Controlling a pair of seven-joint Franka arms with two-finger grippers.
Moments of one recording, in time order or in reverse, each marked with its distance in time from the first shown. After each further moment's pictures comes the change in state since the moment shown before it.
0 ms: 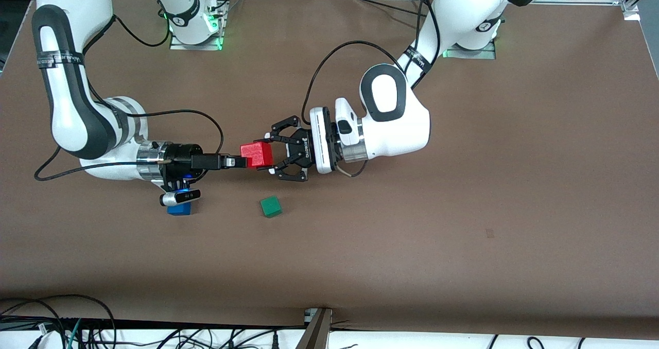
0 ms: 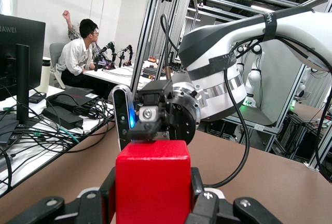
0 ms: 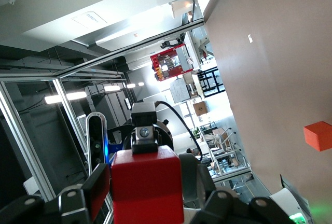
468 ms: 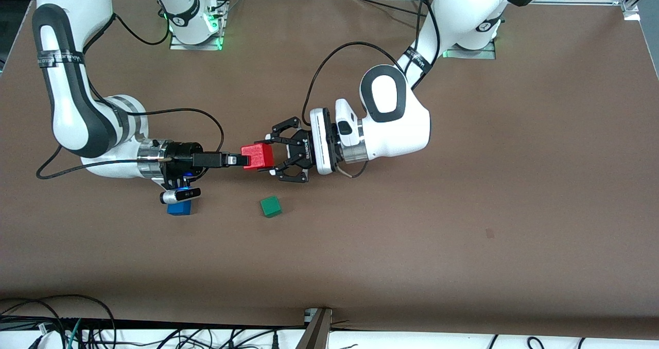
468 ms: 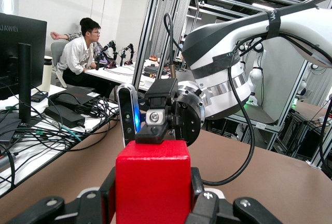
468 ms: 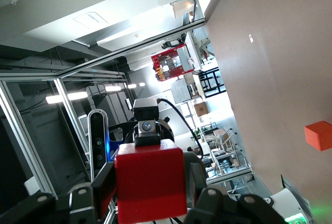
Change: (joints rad) left arm -0.007 0.002 0.012 0.002 0.000 0.000 0.000; right arm 0.000 -0.010 0.000 -0.012 0.005 0.000 -0.005
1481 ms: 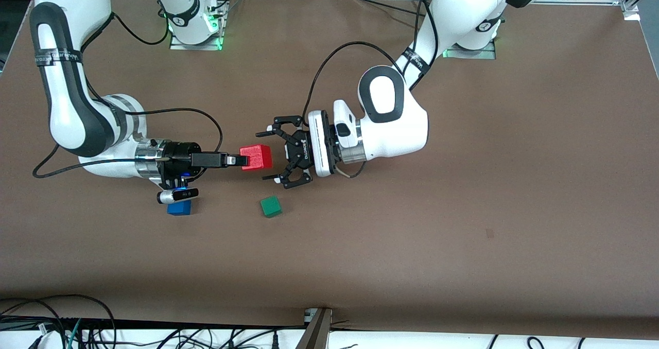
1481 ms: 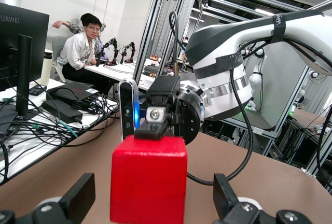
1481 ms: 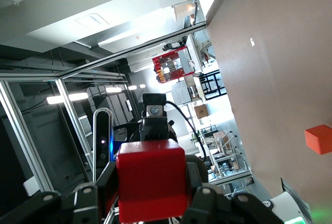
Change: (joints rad) left arm -0.006 0.012 0.001 0.012 -0.003 0.001 -0.058; right arm -0.005 -0.002 -0.005 0.004 0.002 0.003 -0.007
